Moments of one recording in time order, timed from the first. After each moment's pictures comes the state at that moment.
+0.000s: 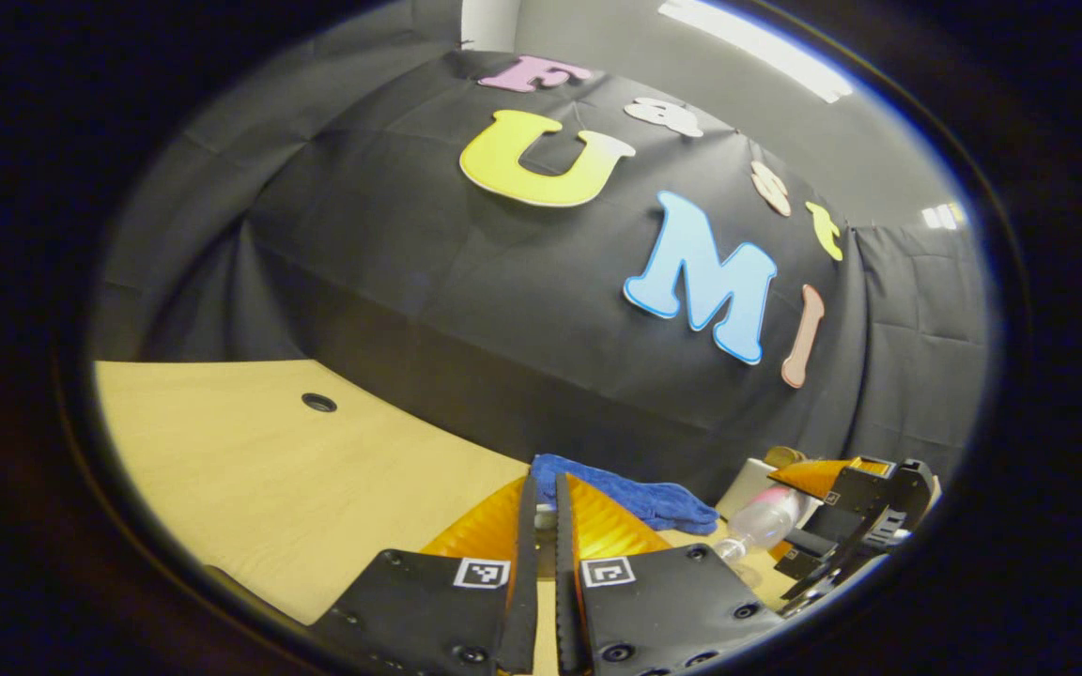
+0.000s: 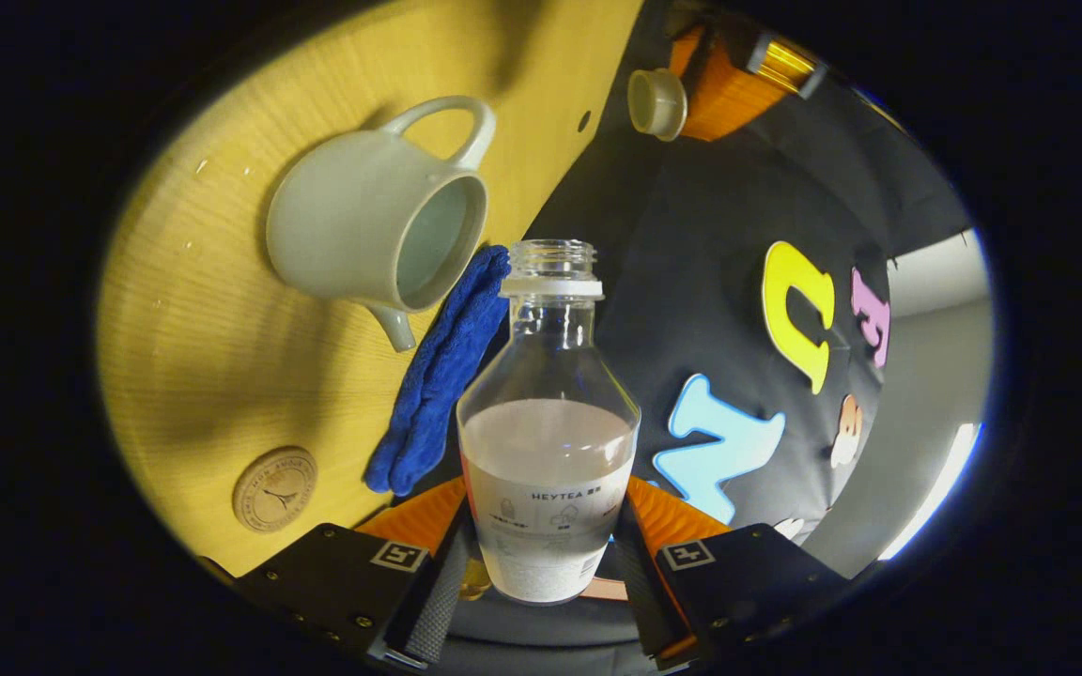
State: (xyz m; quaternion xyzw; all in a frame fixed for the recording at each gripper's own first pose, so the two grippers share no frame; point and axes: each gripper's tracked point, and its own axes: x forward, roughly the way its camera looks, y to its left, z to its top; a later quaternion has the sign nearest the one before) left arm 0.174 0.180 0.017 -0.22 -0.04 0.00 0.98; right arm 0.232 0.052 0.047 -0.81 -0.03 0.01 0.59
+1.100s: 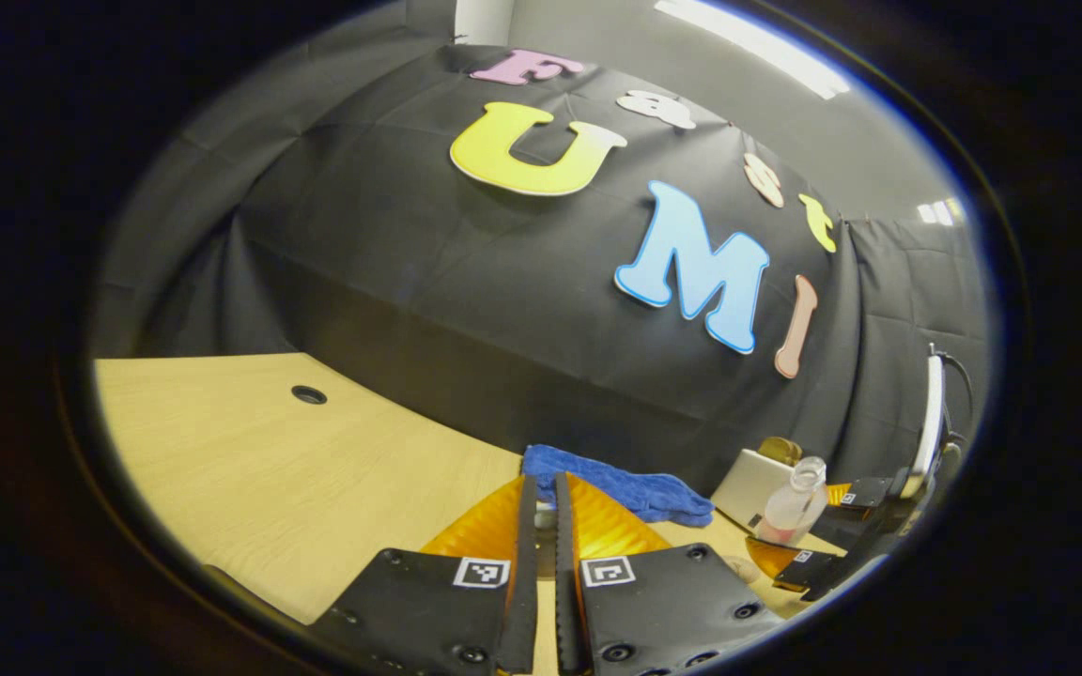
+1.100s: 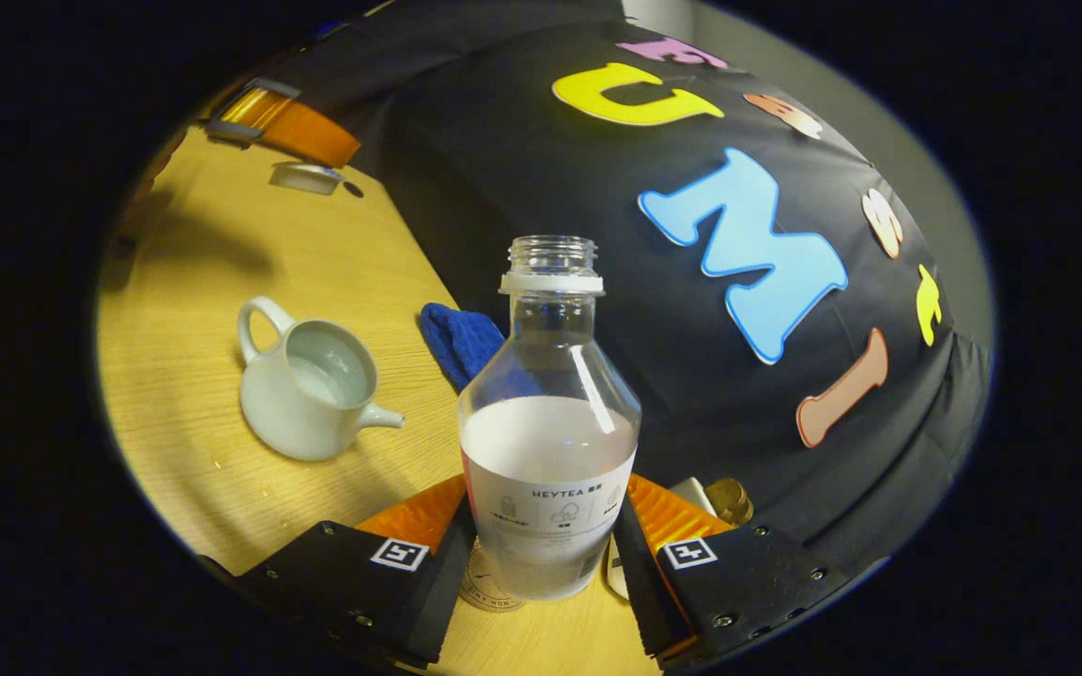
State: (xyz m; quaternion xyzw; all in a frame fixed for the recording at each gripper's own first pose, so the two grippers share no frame) left arm 0.179 0.164 0.007 -0.21 -0.02 -0.01 0.98; right arm 0.227 0.022 0.029 -0.39 0.05 0.04 0.92
